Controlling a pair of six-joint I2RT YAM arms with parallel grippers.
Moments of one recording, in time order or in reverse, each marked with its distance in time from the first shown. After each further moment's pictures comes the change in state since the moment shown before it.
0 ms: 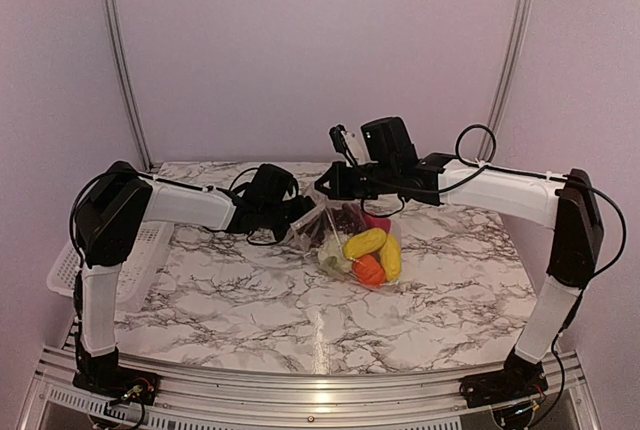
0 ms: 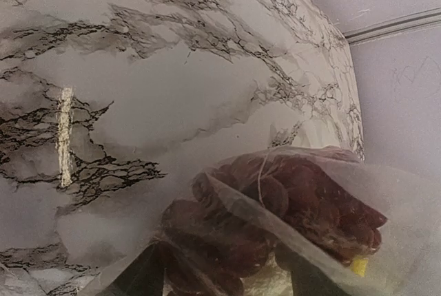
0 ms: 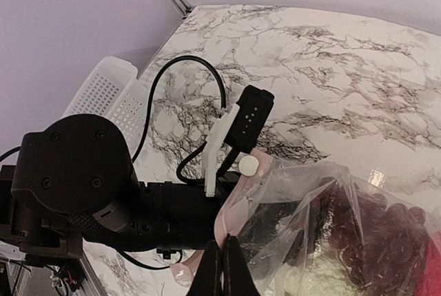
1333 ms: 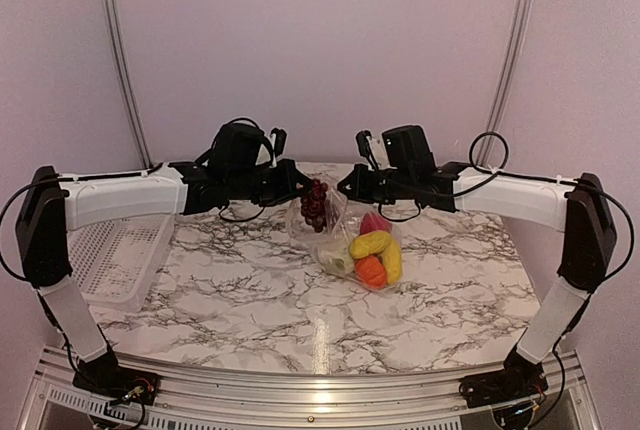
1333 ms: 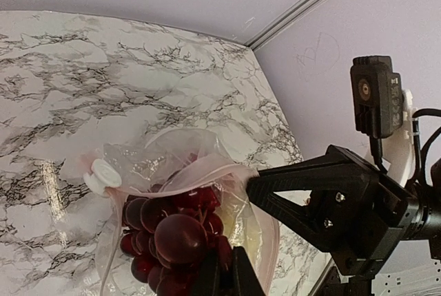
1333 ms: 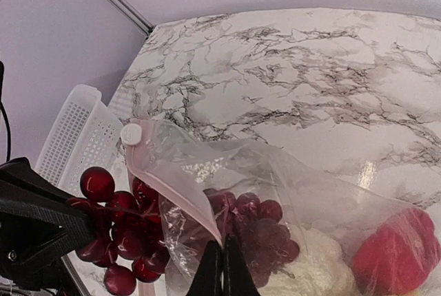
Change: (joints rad) left arm -0.024 -0.344 -0.056 -0.082 0.025 0.226; right arm -0.076 -0.068 -0.143 0.063 0.051 0.066
